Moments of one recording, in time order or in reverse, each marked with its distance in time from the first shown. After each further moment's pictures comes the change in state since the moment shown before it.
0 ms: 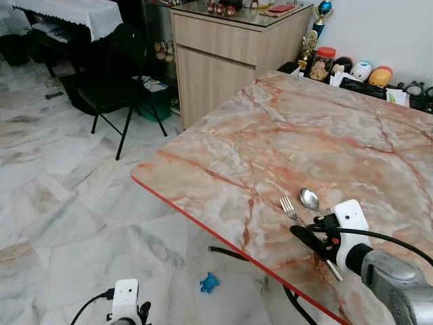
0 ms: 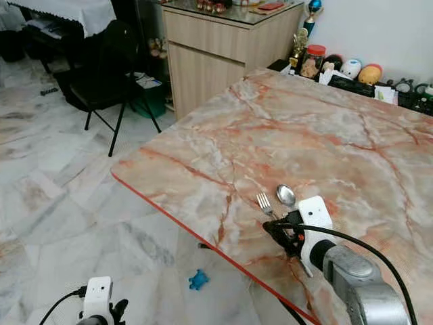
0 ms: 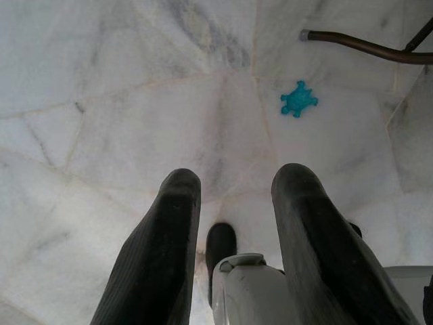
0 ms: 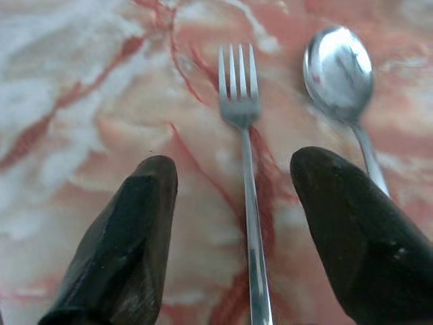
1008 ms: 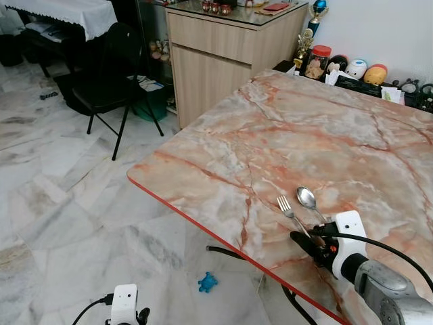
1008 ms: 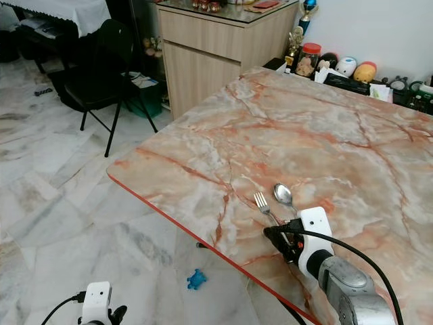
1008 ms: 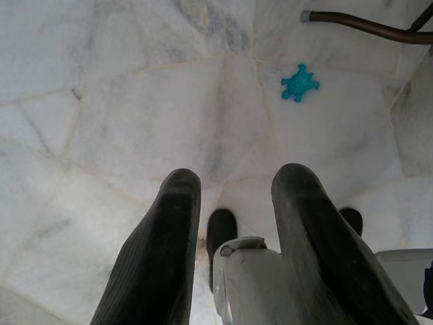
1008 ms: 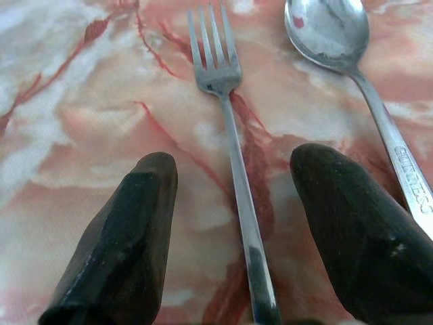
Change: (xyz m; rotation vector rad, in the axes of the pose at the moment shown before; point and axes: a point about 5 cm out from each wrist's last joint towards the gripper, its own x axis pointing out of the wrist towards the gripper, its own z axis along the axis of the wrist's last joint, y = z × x) left arm -0.002 0.002 -0.009 -0.001 0.032 0.002; right arm 0.016 0.000 -0.021 0.109 -0.050 -0.030
